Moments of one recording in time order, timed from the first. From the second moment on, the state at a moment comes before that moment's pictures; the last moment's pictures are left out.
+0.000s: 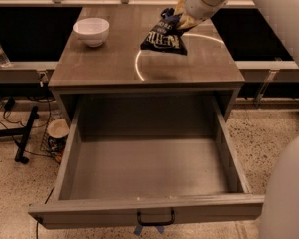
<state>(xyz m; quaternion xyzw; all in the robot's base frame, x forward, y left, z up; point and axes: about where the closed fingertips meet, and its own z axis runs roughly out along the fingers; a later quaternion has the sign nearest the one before) 0.755 -0.103 0.959 -0.77 0.52 -0.17 0.33</state>
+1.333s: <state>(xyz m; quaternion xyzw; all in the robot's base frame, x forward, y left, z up) 0.803 -0.111 0.888 -0.72 0.58 -0.16 0.36</state>
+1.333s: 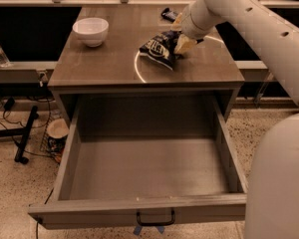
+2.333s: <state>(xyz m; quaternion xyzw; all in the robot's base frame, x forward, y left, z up) 0.754 -0.146 1.001 -0.66 0.58 -0.16 0.46</state>
